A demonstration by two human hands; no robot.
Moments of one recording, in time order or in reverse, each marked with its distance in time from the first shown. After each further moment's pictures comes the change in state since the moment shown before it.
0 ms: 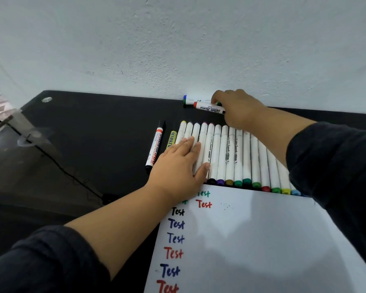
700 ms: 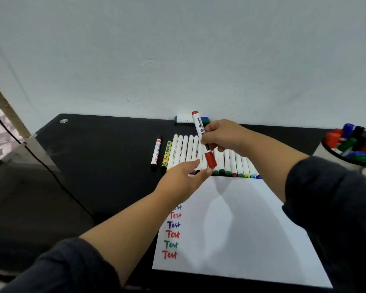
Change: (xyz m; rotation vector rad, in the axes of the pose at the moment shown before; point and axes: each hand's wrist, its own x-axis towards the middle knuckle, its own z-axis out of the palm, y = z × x) left_hand -0.079 0.053 -0.061 -0.615 -0.139 -0.169; right_hand -0.132 -0.070 -0.075 0.782 -0.125 0.240
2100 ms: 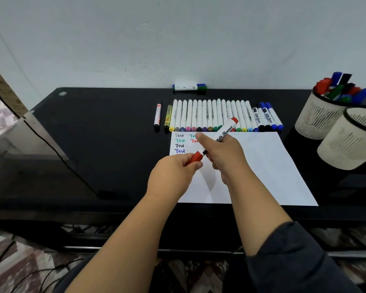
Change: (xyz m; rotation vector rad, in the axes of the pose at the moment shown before) left_hand -0.099 -0.025 0.020 -0.062 0.106 -0.142; right_hand -0.115 0.033 0.119 0.621 0.451 0.208
